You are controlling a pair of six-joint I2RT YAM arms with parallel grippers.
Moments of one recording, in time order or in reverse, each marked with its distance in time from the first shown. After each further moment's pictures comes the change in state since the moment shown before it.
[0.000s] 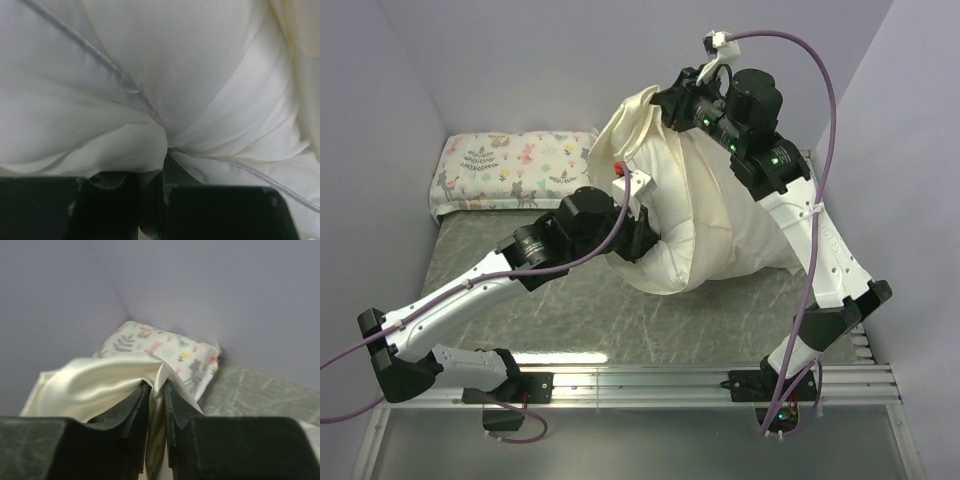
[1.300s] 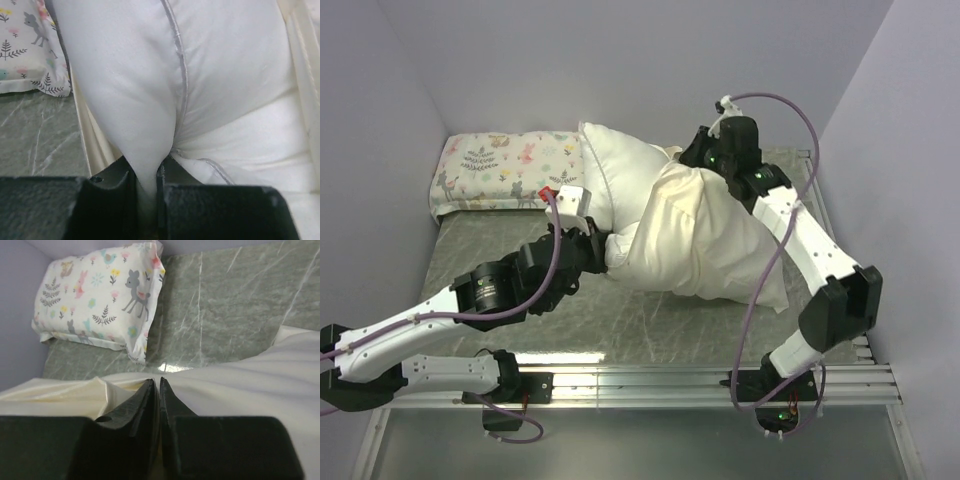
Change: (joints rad) left arm -0.247 -0.236 -0.112 -0.085 -0.740 -0.199; right arm -0.158 -0.001 -0.444 0.003 0.009 0.222
